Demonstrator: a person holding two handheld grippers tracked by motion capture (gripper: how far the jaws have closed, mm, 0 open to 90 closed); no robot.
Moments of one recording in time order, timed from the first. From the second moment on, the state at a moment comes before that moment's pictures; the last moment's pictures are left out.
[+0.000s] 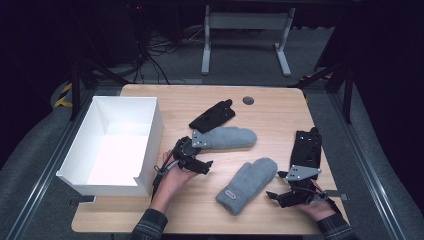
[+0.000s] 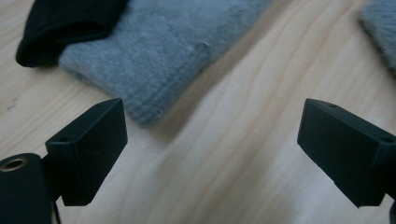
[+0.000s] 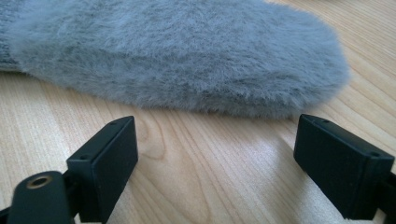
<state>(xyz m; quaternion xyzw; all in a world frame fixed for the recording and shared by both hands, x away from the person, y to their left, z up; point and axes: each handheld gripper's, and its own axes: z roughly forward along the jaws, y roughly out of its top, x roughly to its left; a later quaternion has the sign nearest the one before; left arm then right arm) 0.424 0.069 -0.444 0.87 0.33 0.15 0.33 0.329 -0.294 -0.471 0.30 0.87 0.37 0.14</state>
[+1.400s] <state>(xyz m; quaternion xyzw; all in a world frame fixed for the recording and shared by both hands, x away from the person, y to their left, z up) 0.375 0.074 -0.438 0.87 0.34 0.09 0.34 0.330 -0.295 -0.471 0.30 0.87 0.37 0.14</state>
